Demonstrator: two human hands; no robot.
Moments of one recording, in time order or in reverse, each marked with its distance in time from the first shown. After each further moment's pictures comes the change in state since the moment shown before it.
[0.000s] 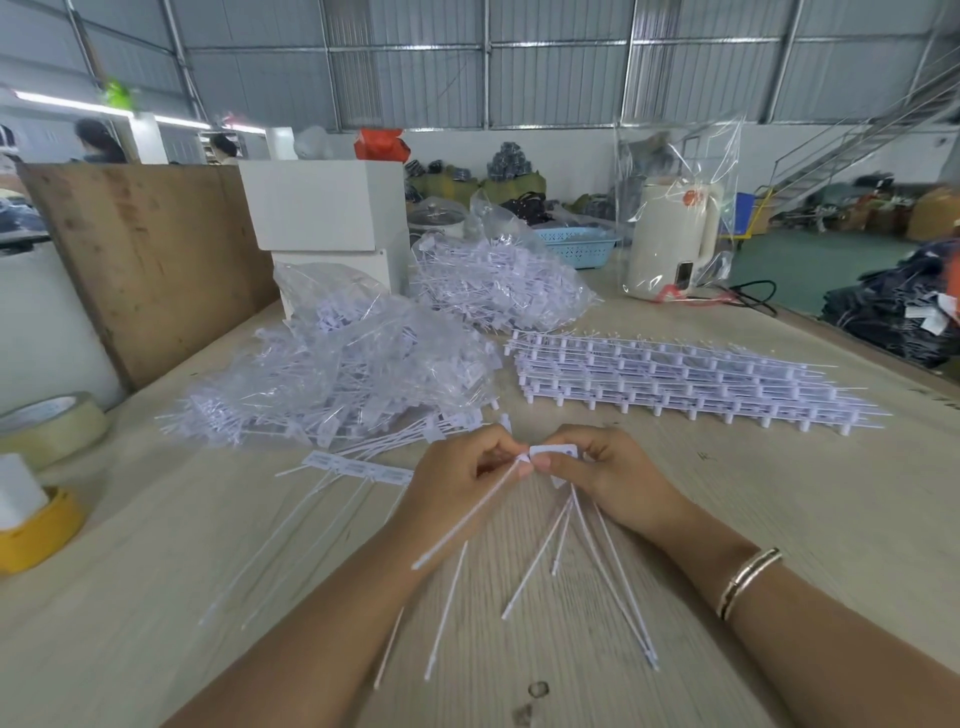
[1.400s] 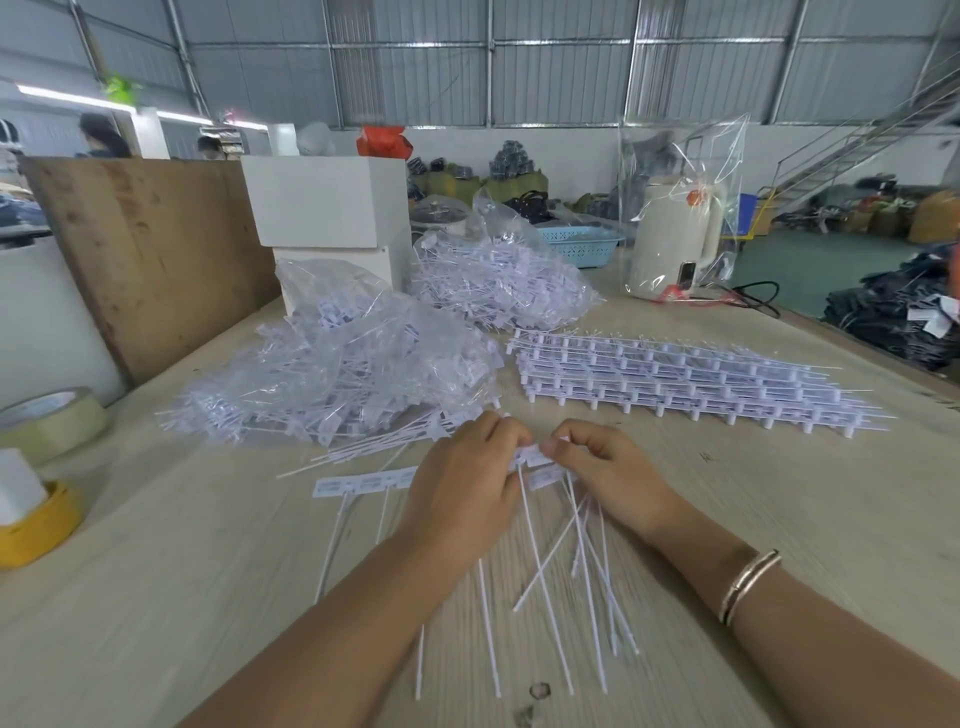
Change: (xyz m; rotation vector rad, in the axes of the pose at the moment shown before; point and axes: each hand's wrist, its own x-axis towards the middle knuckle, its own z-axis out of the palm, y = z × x) left_hand -0.003 0.016 0.005 0.721 0.029 0.211; right_hand 0.004 0.005 0.002 -0.086 0.067 0.083
